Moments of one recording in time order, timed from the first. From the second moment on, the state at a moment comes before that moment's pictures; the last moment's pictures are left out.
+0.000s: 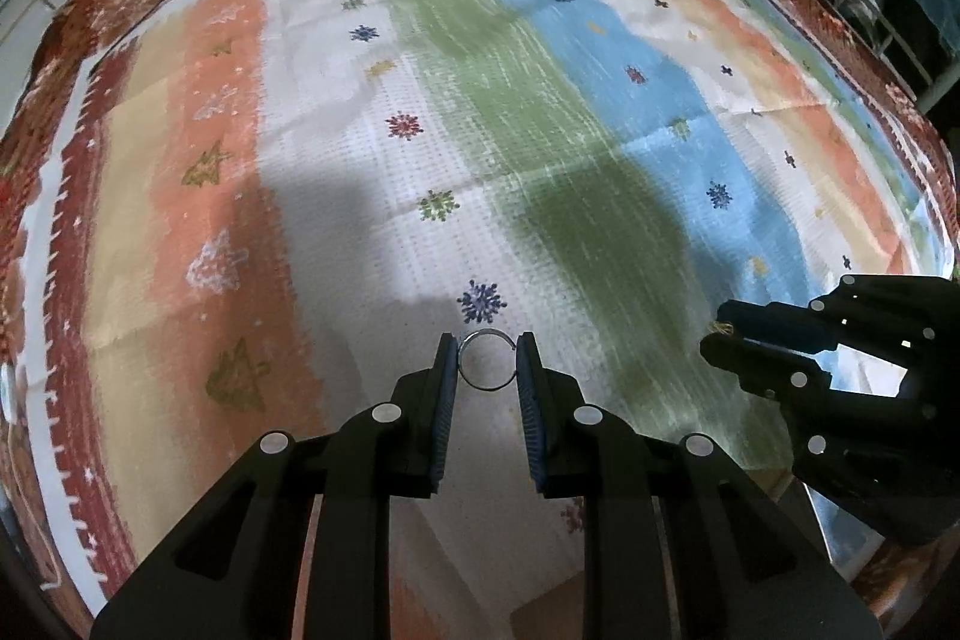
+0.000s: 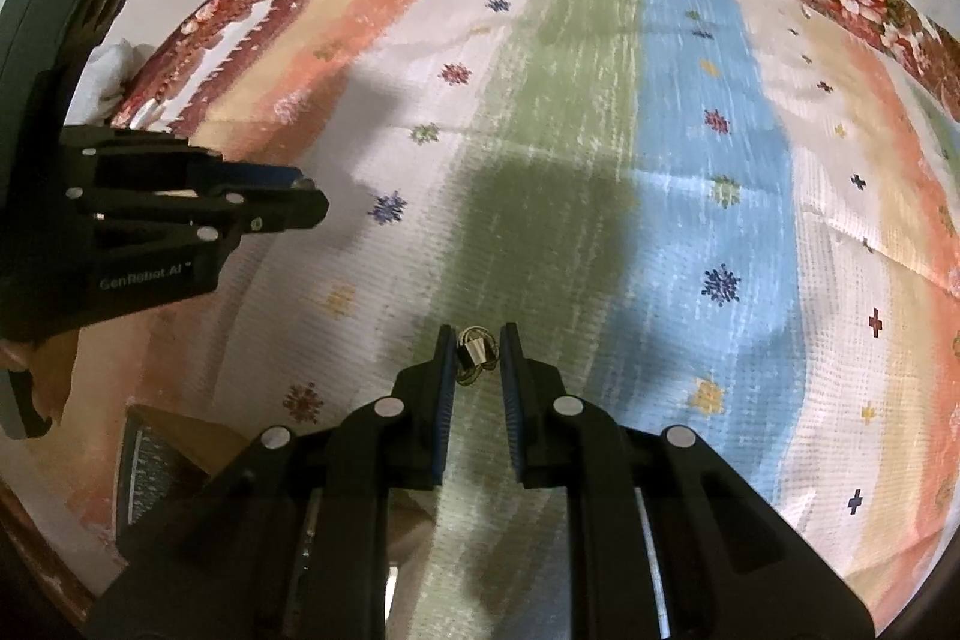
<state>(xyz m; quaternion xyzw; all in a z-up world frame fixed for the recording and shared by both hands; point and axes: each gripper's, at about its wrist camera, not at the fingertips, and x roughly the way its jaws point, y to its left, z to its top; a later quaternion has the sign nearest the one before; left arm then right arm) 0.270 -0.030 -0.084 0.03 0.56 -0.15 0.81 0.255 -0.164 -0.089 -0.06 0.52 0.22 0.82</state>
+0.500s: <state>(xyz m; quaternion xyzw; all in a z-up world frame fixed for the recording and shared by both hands) 0.229 -0.023 -0.045 0.00 0.52 -0.16 0.84 0.232 -0.161 -0.059 -0.04 0.48 0.25 0.84</state>
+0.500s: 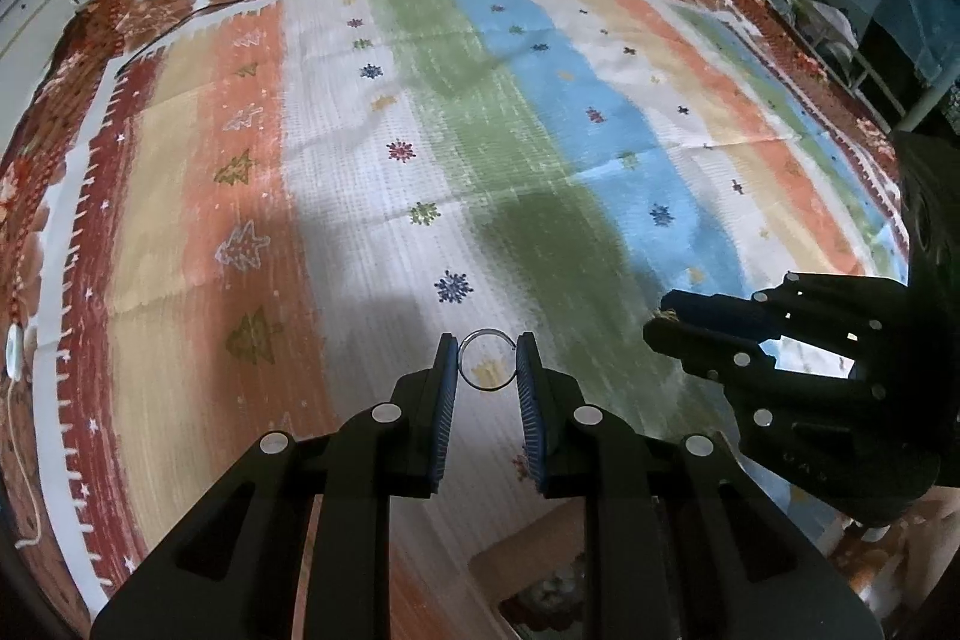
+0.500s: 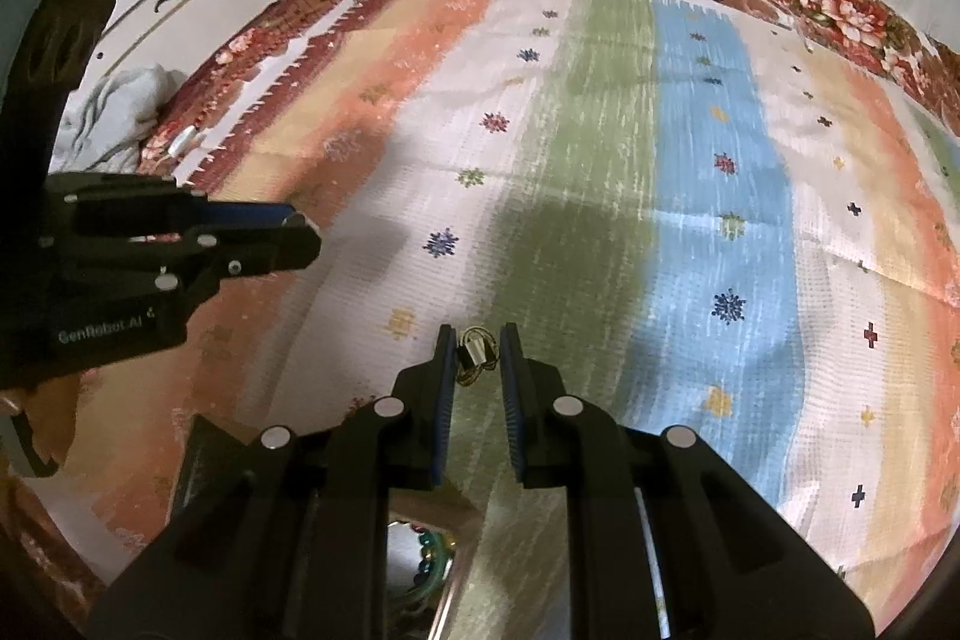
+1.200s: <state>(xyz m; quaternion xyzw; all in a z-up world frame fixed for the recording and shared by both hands) 0.165 -0.023 -0.015 -0.03 0.48 -0.18 0.86 0.175 -0.170 -0.024 -0.03 0.44 0.27 0.86</state>
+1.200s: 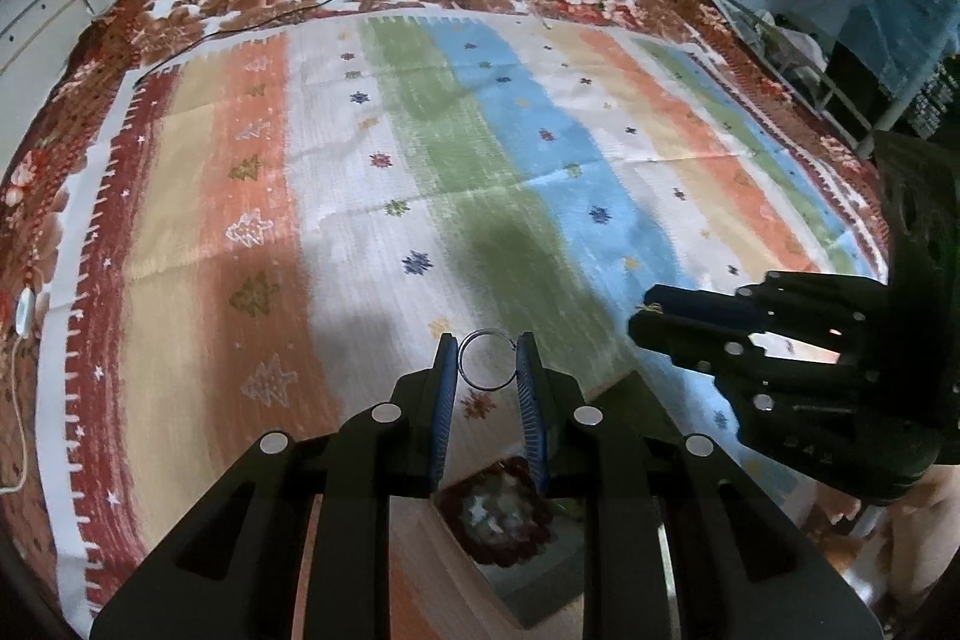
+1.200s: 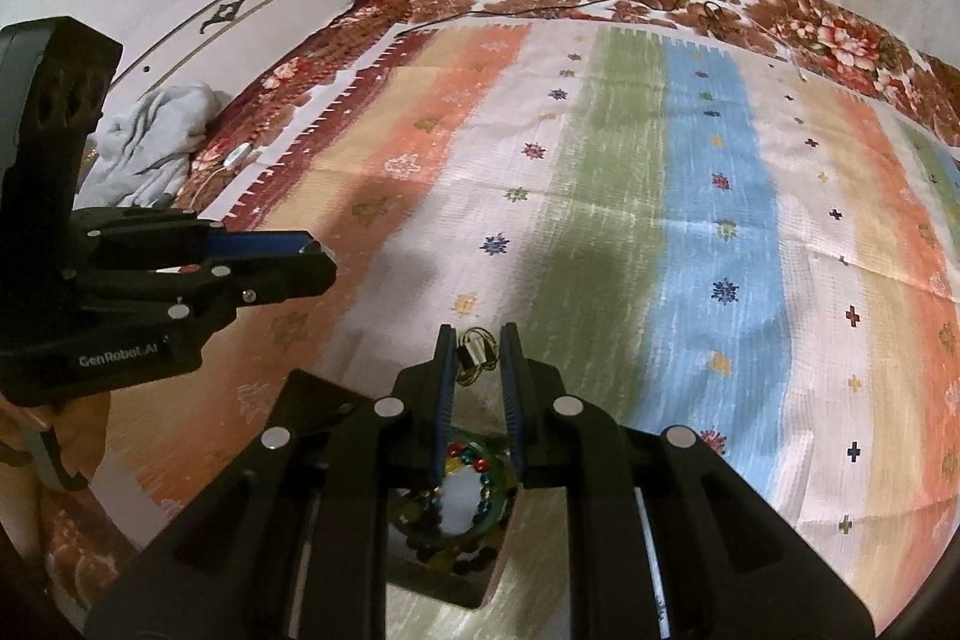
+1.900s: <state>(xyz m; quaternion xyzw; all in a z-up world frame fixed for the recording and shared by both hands) 0.098 -0.025 -0.011 -0.04 0.46 -0.20 0.86 0.120 -0.168 -0.016 -0.02 0.44 0.31 0.84</state>
